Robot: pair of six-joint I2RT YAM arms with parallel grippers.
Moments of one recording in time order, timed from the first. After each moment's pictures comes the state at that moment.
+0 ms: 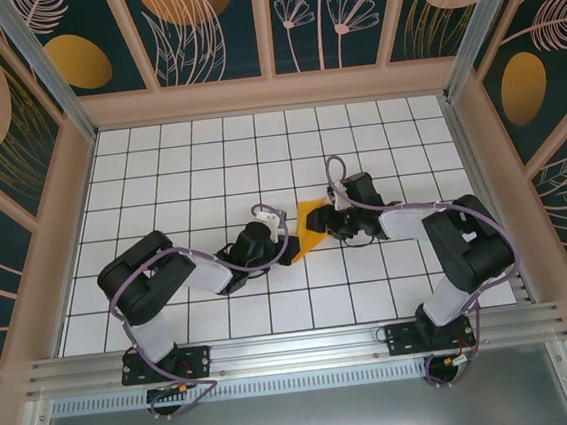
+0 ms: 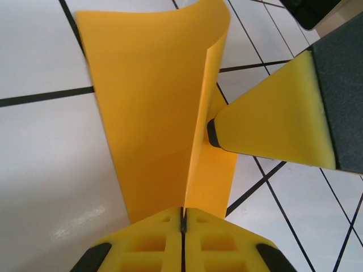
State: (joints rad) left arm -0.85 1.79 0.57 0.70 0.13 -0.69; right arm 0.45 1.63 0.67 0.11 -0.60 0.70
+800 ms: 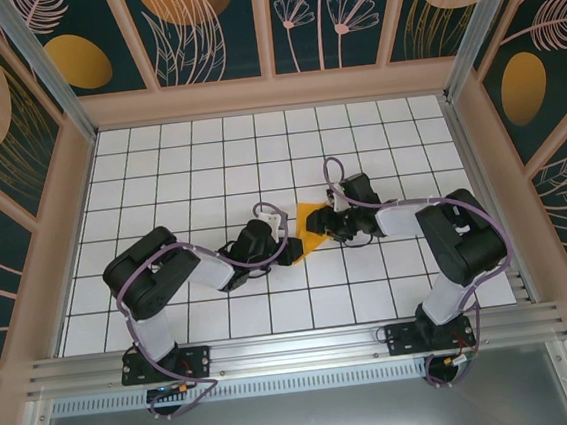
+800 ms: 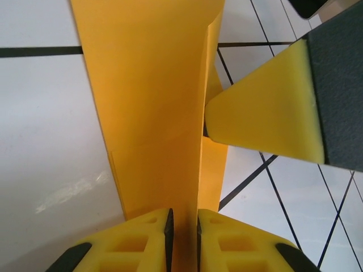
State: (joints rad) left arm -0.83 1.83 0.60 0.66 0.23 -0.75; right arm 0.45 1.68 0.70 0.08 -0.59 0.70
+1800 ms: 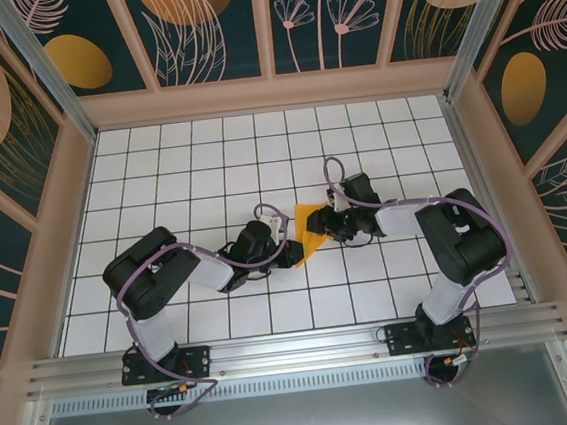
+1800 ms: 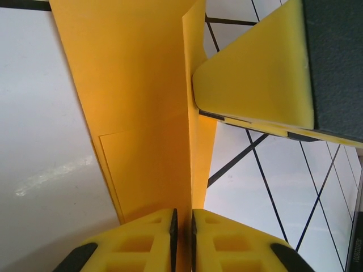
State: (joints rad) left arm -0.83 1.83 0.59 0.67 0.30 -0.79; right arm 0.45 1.69 0.70 0.07 -0.59 0.71
